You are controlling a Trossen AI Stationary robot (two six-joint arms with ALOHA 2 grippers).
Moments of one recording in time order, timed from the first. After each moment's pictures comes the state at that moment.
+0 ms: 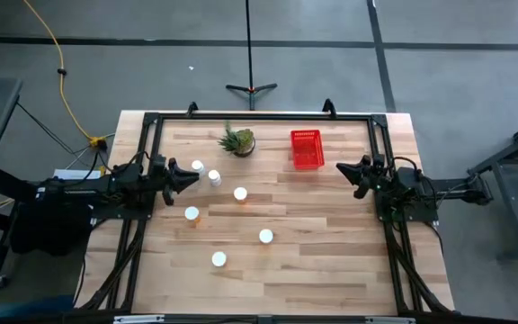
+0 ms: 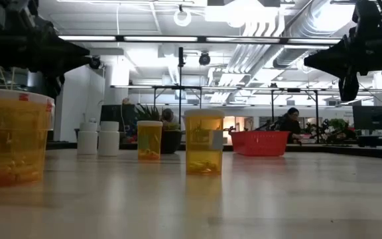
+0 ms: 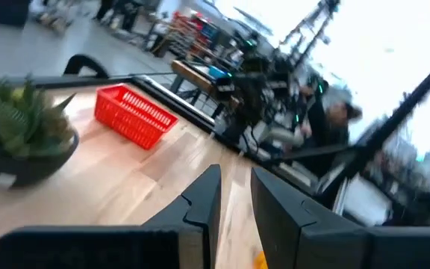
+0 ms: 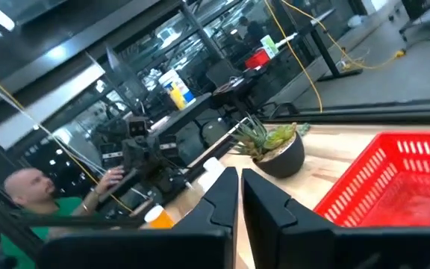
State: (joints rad) left arm 0.04 0.01 0.01 0.04 -0.14 -0.56; right arm 0.05 0.01 0.01 0.08 0.47 0.62
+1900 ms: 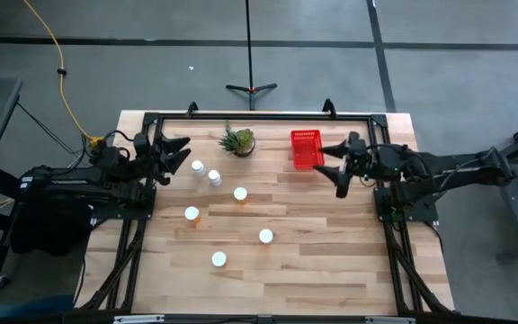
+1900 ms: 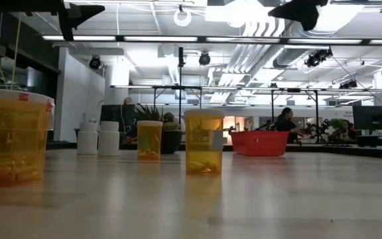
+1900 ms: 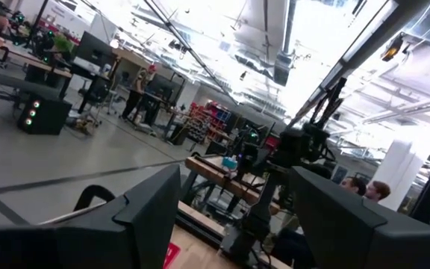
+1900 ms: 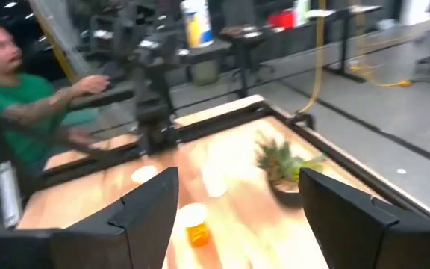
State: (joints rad) left arm 0.04 0.35 0.33 0.33 -0.33 -0.37; right arm 0.06 0.79 0.73 -0.10 0.33 0.26
